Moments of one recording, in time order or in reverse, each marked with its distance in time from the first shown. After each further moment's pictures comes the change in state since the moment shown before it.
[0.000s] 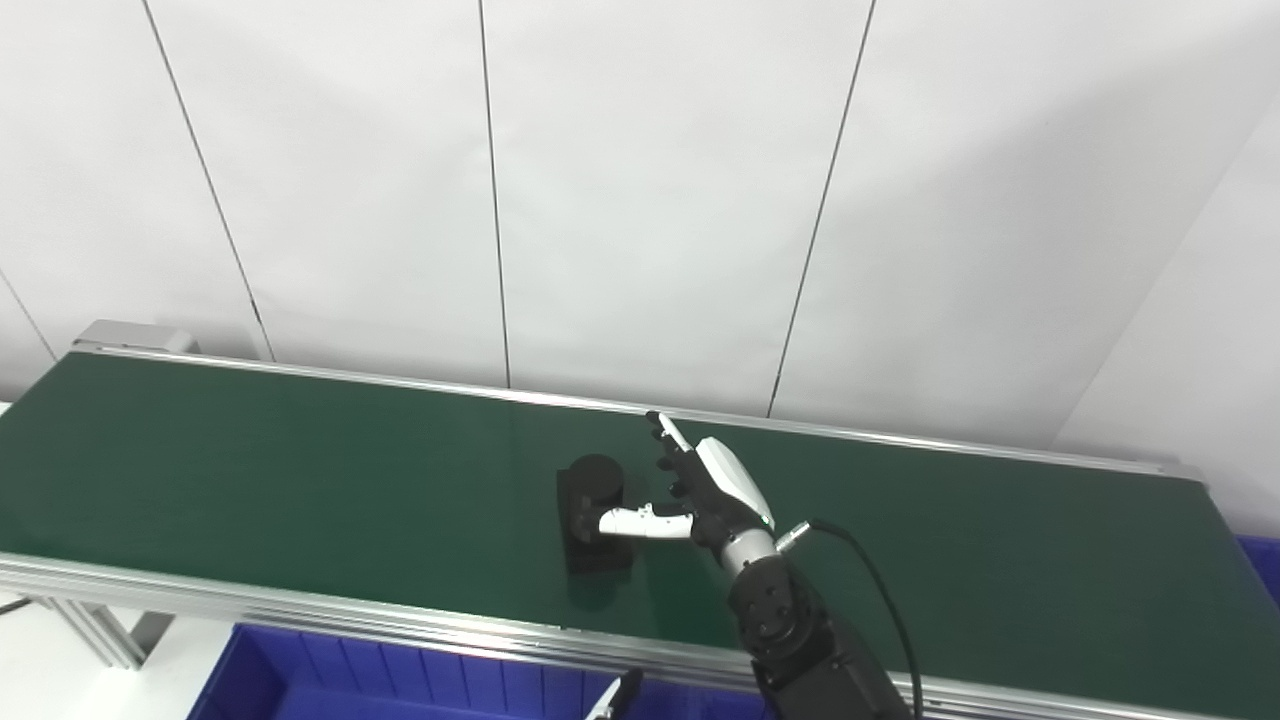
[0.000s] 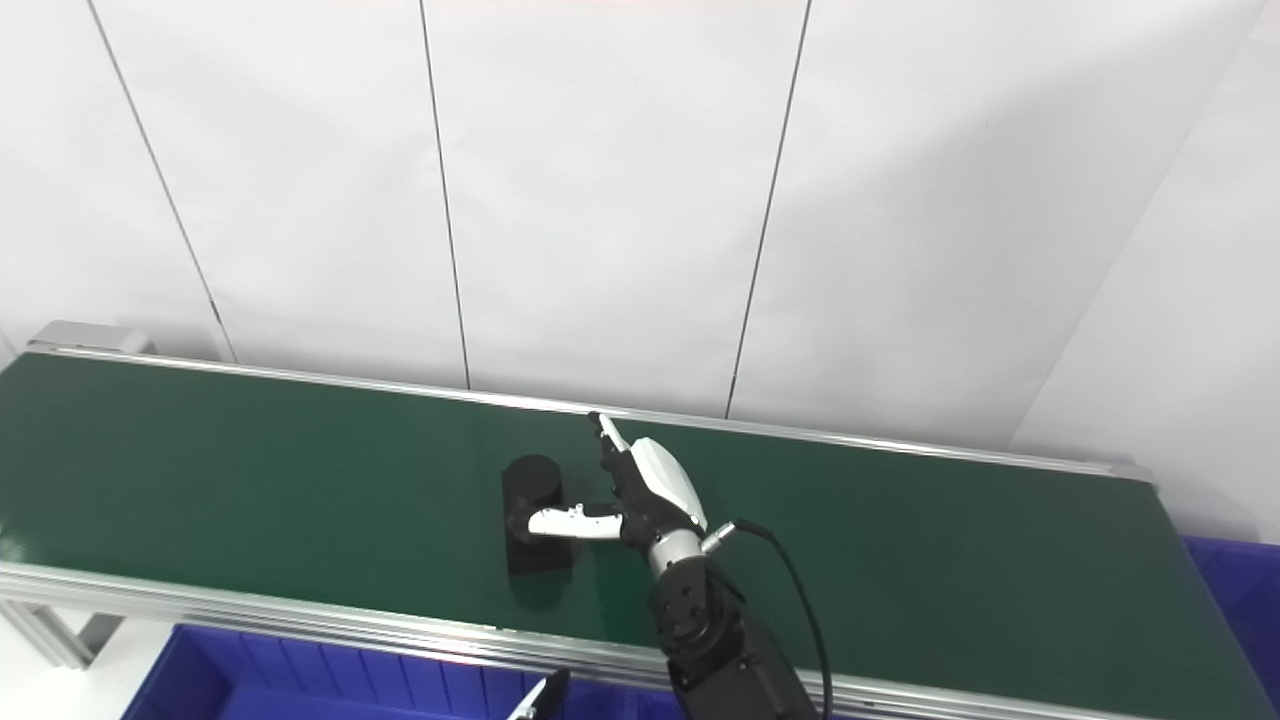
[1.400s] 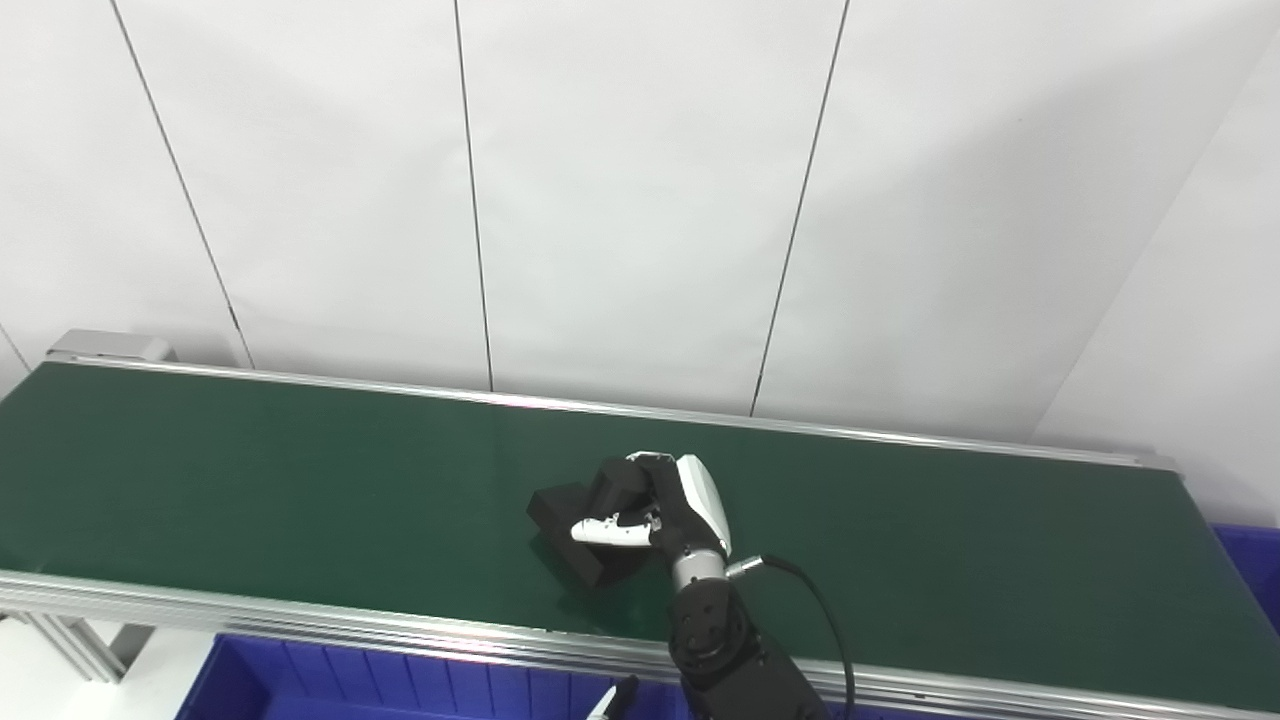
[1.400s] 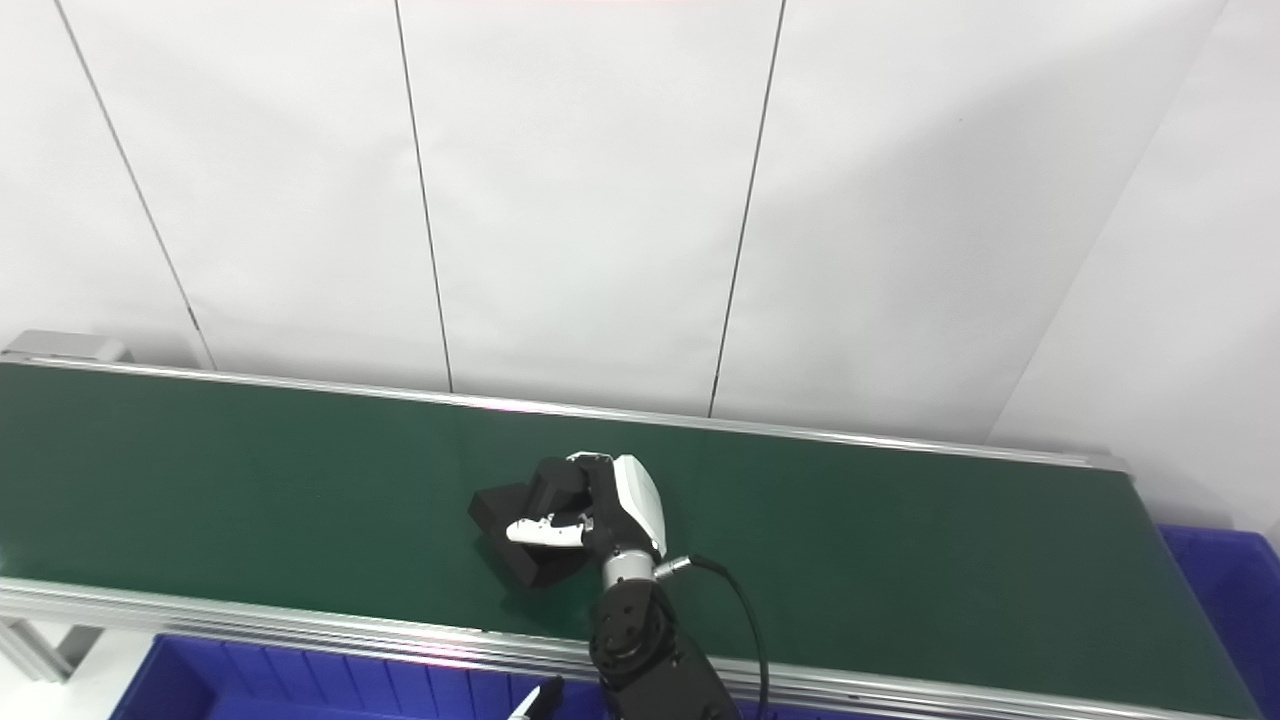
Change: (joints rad) left arm 0.022 0.009 -0.013 -0.066 -0.002 0.046 -0.006; right arm -0.057 0.123 -0.072 0.322 0.146 -0.201 -0.338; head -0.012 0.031
